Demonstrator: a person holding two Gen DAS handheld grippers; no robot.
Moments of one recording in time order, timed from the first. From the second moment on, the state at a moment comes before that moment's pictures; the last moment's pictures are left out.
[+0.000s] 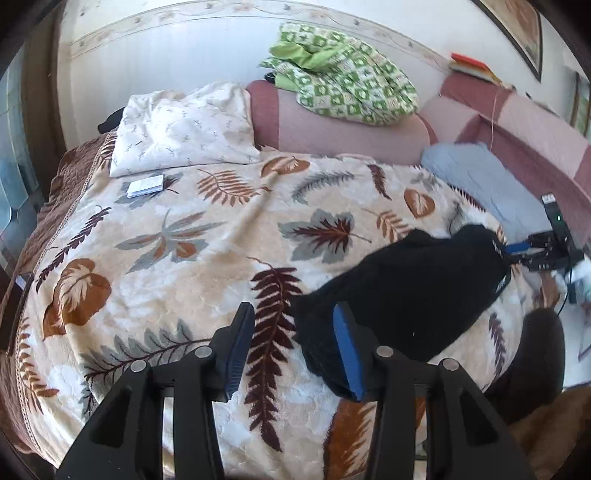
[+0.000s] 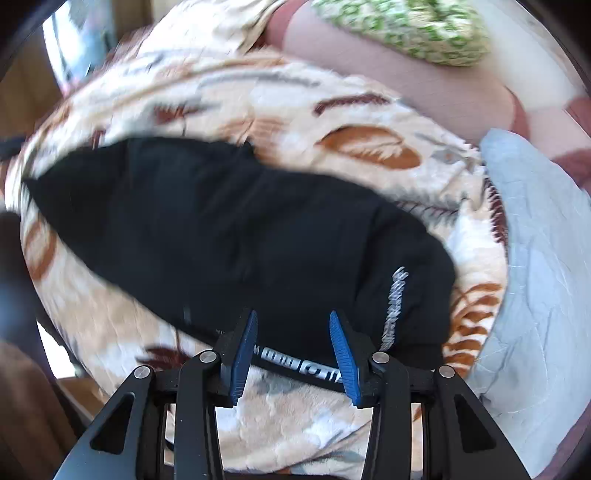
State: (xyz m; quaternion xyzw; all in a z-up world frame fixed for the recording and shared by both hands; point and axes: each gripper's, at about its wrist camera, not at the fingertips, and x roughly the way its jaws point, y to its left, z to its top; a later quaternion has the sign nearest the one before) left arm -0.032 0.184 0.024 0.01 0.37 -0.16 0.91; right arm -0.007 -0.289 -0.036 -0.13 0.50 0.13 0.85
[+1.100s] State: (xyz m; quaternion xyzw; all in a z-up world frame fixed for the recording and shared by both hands) left arm -0.043 0.160 -0.089 -0.25 0.44 -0.13 0.85; right arm 0.066 0.073 -0.053 -0.16 0.50 0.44 0.73
